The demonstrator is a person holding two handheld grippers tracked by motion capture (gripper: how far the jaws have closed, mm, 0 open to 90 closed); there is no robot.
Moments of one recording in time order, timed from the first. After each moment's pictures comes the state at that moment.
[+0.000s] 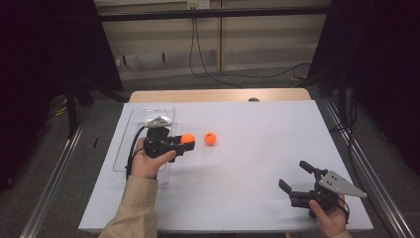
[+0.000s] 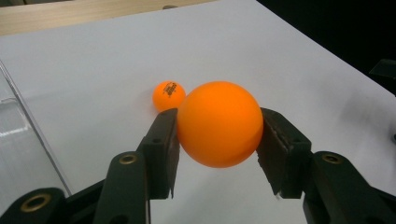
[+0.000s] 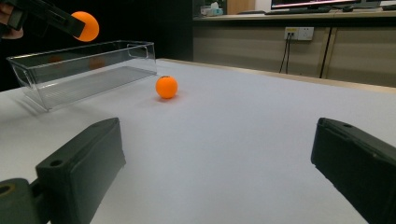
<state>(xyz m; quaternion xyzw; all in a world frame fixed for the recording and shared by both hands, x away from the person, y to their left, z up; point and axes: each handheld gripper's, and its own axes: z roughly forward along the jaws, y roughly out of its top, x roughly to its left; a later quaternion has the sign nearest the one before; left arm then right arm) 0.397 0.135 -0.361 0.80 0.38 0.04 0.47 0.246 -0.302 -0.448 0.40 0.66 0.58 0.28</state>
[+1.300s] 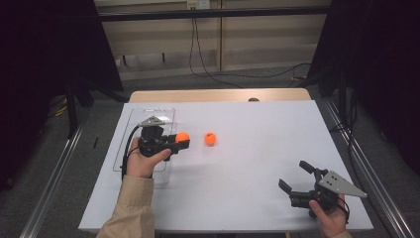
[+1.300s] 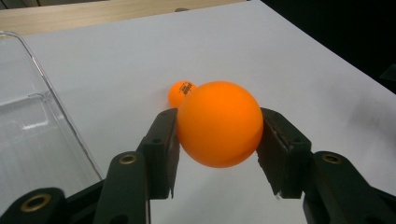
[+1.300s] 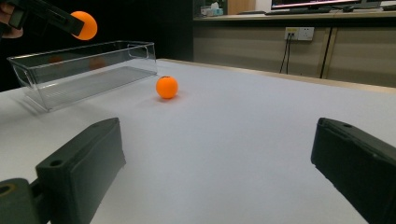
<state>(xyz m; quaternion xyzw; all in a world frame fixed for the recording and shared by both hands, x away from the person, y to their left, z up) 0.400 0.148 -0.360 0.79 0.39 0.05 0.46 0.246 -0.302 -0.448 0.40 0.66 0.58 0.28</state>
